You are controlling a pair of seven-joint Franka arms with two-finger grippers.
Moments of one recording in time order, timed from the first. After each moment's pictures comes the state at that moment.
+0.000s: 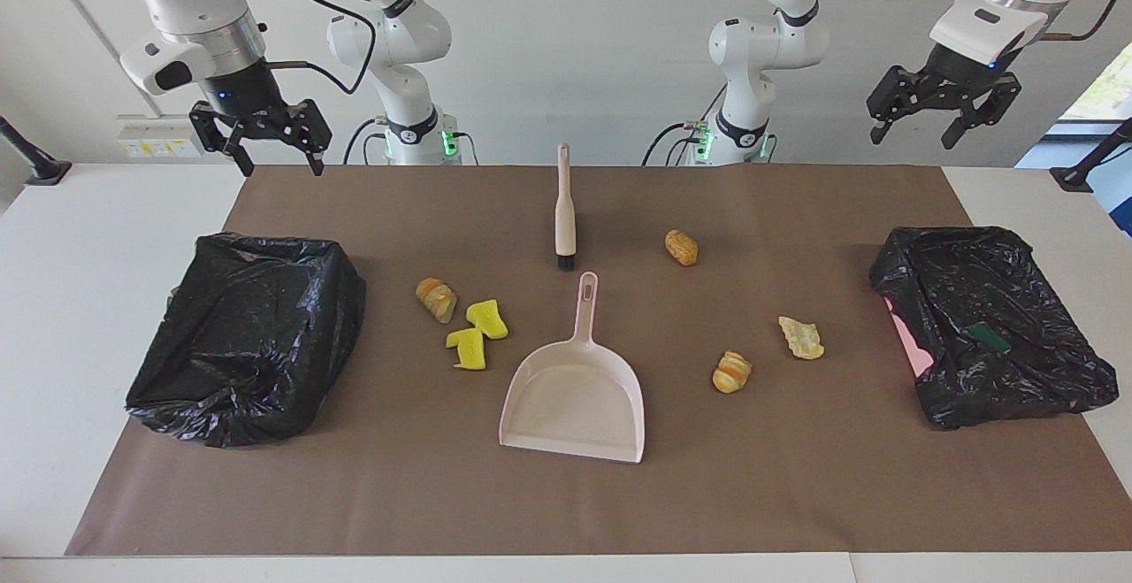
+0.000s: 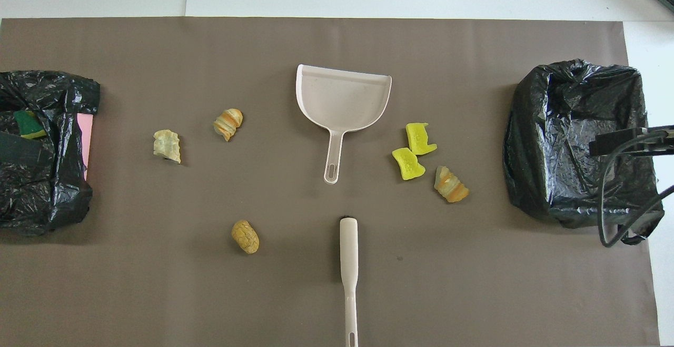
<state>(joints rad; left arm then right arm) -0.04 -0.03 -0.04 -1.42 0.00 1.38 0.09 0.11 -0.09 -0.13 -1.64 -0.01 1.61 -0.02</state>
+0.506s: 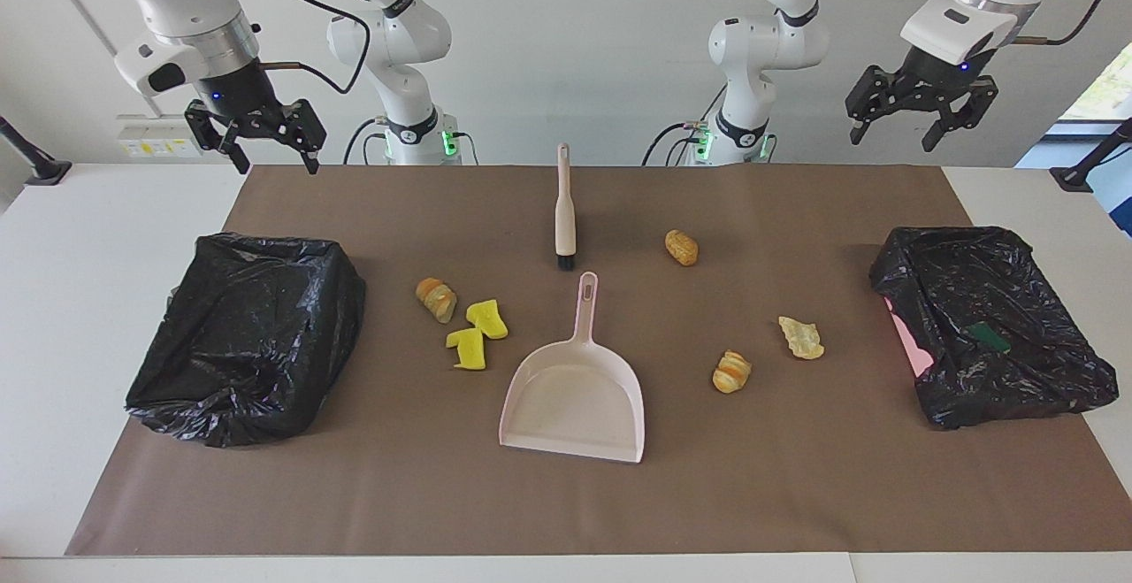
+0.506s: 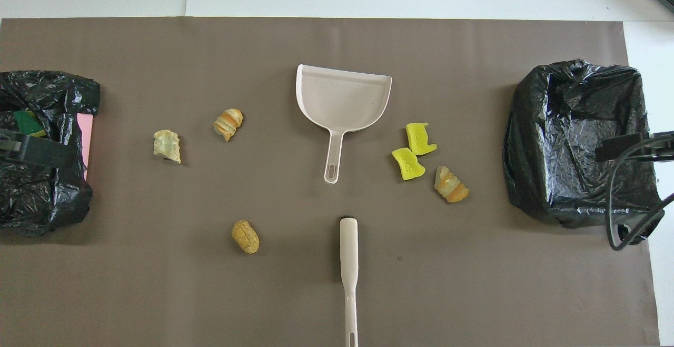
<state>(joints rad) -0.09 -0.04 -0.06 -1.45 0.00 1.40 0.09 0.09 -0.09 -0.13 -1.64 -0.01 1.57 -0.02</state>
